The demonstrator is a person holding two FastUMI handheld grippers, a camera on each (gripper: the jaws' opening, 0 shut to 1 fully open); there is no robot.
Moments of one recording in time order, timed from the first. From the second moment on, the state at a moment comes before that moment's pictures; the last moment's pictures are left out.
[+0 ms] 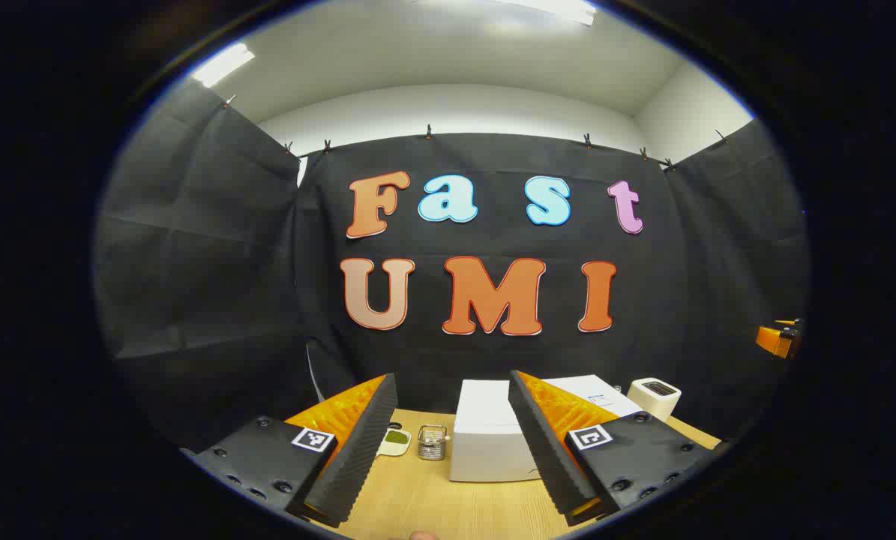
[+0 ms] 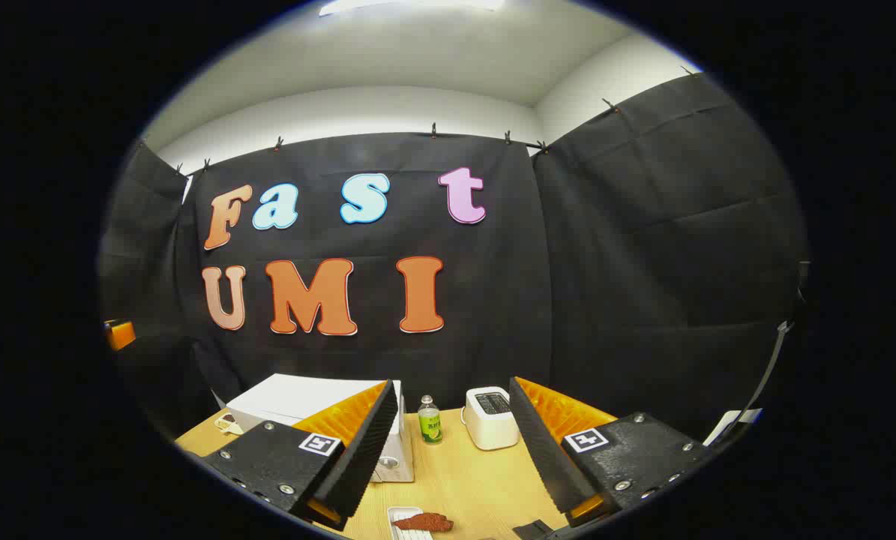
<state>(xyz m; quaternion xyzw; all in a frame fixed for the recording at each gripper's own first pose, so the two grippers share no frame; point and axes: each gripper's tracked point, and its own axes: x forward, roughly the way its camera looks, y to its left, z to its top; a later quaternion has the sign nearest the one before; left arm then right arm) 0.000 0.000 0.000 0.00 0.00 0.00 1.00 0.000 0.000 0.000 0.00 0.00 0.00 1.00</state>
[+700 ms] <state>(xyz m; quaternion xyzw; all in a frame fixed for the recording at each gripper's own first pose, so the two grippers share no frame) 0.000 -0.046 -0.016 -0.01 0.02 0.00 1.00 0.015 -0.022 -0.007 -0.01 0.01 0.03 1.00</state>
